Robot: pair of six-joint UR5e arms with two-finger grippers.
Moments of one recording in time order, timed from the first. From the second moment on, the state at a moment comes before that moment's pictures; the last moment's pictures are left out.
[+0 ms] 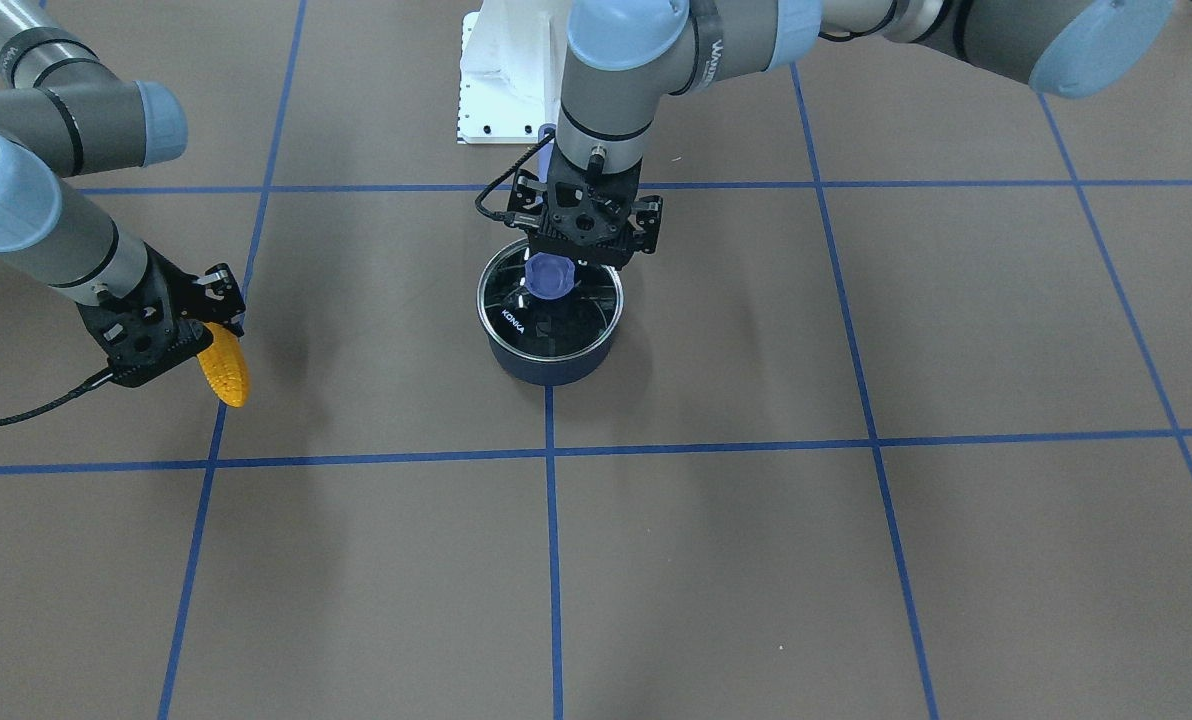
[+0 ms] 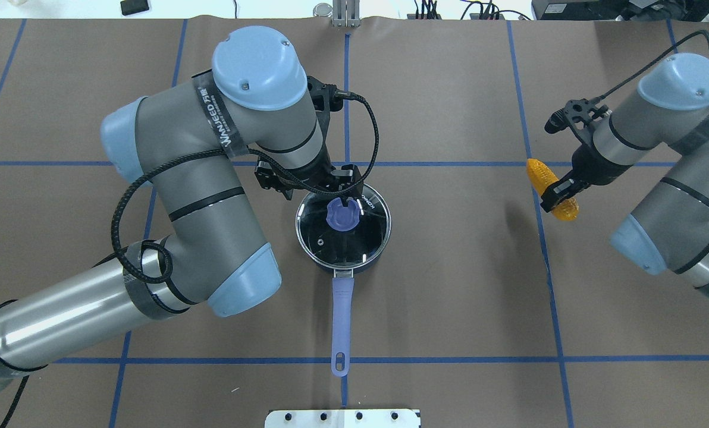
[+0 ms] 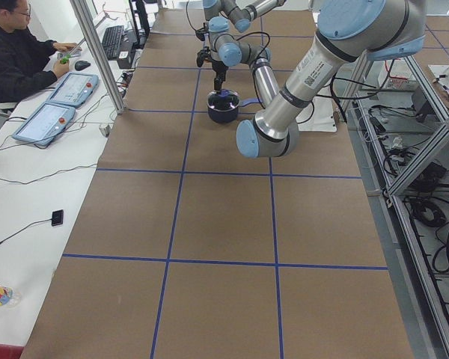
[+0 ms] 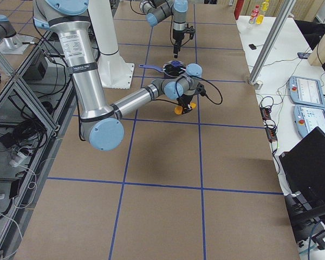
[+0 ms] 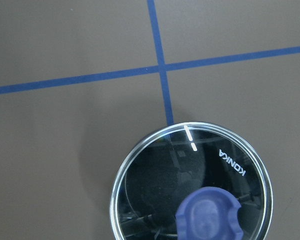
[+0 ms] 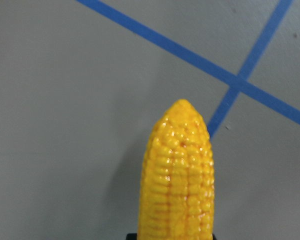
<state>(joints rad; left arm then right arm) -0.59 -2.46 -1.66 -1.40 -2.02 -0.98 0.88 -1.26 1.75 -1.53 2.27 0.33</state>
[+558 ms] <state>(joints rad) -0.57 -2.50 -1.58 -1.42 -2.00 -0.95 0.86 -1.18 1.76 -1.58 2.26 0.34</state>
